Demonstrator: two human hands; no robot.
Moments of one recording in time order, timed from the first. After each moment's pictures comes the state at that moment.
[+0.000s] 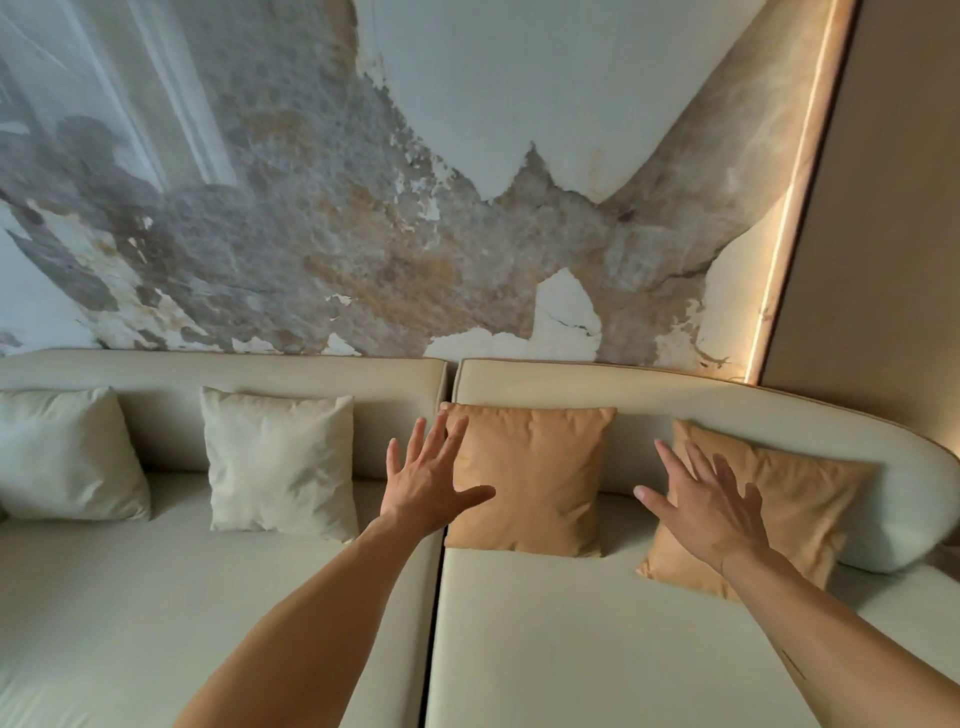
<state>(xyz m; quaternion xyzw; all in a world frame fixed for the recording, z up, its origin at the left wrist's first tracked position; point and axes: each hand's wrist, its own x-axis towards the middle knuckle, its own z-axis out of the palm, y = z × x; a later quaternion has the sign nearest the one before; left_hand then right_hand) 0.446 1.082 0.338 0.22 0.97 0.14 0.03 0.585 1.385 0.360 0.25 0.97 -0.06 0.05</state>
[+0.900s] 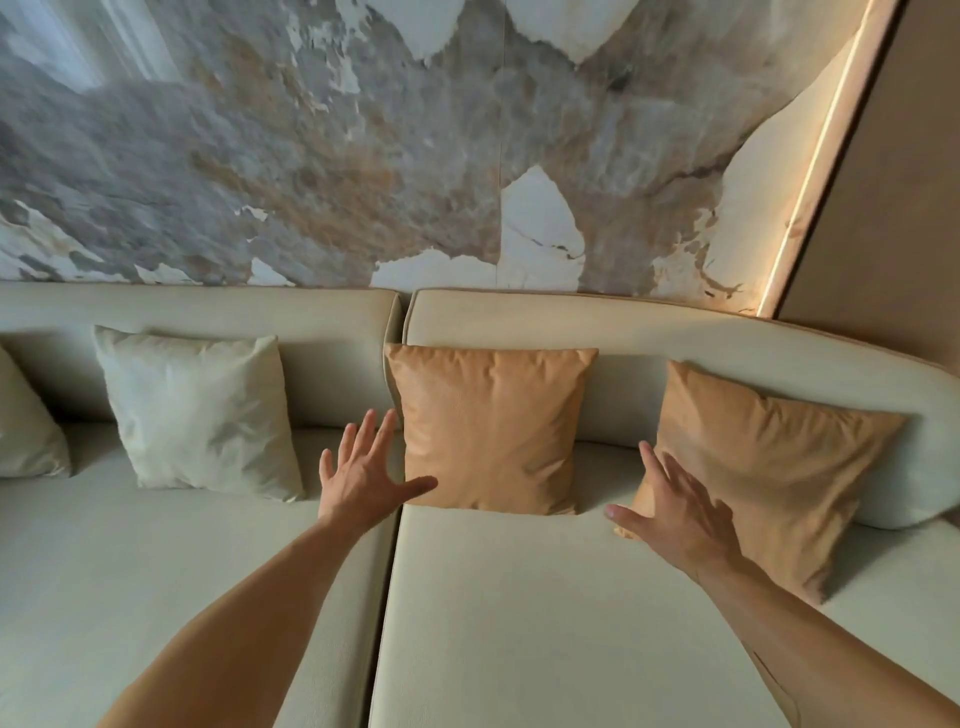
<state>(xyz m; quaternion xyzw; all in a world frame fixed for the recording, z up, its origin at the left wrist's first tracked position) 0.391 1.127 0.192 0.10 0.98 0.15 0.09 0.547 1.467 0.220 0.24 0.95 -0.15 0.14</state>
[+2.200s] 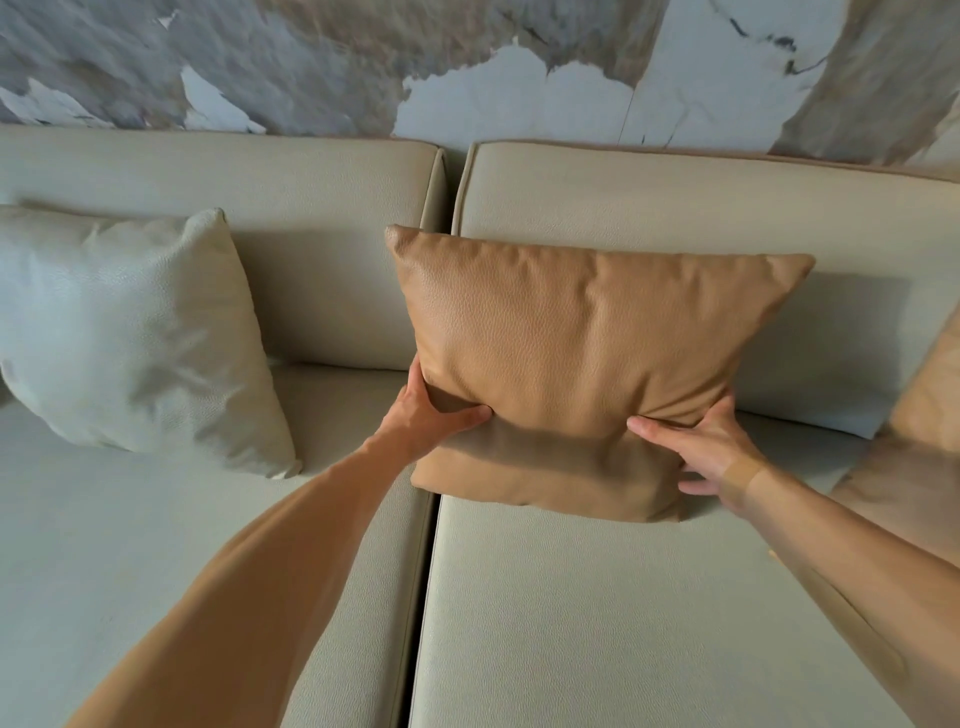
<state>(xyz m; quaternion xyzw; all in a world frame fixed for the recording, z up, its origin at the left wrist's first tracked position) 0.207 1.125 -0.031 -0.03 0.84 0.46 0.28 0.325 1.425 0.000 0.41 0.71 -0.55 0.12</state>
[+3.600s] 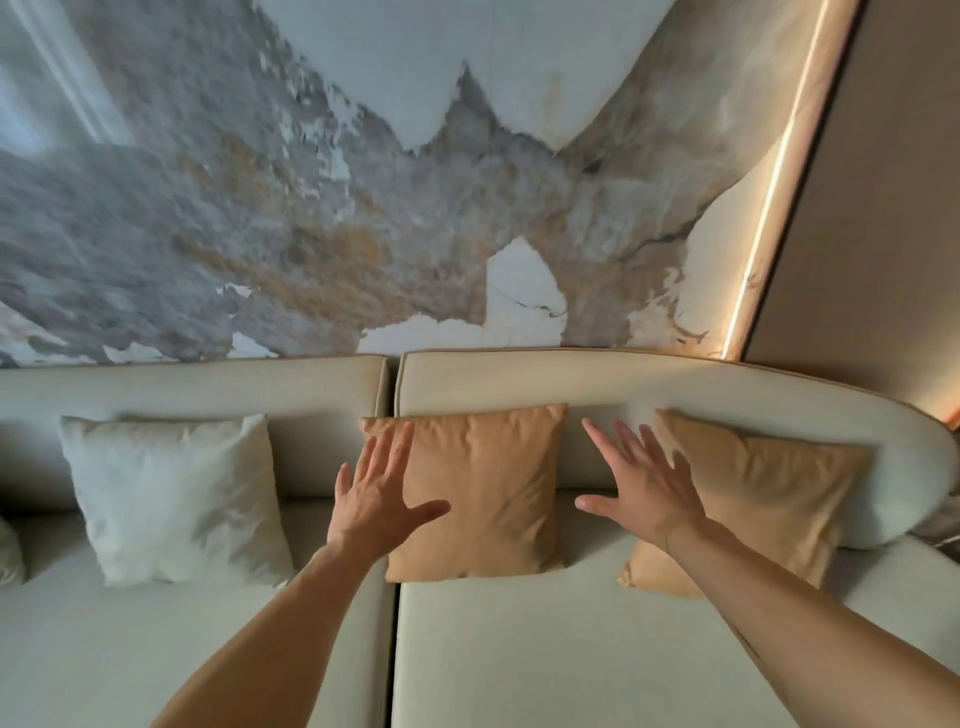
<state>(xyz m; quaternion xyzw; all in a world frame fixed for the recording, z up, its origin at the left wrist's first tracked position) 0.333 1.134 0.255 0.22 0.96 0.16 0.04 0.461 1.436 0.297 0.16 0.98 -0.07 0.07</state>
